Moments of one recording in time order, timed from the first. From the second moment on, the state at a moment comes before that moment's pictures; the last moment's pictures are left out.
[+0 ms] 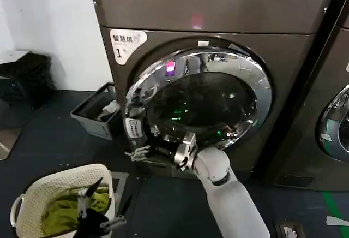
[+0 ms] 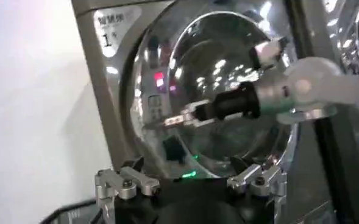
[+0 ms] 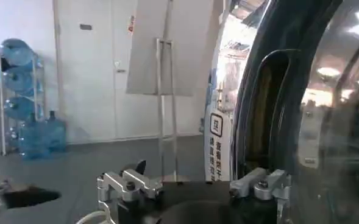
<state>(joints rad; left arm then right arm) 1.97 -1.23 -0.81 -2.32 -0.16 -0.17 0.20 -0.72 1.49 0.10 1.70 0.27 -0.34 -0.81</state>
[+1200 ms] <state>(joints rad) 1.75 -1.08 -1.04 -2.14 -0.51 -0.08 0.36 -0.78 1.42 0.20 1.75 0.35 -0.34 -1.18</state>
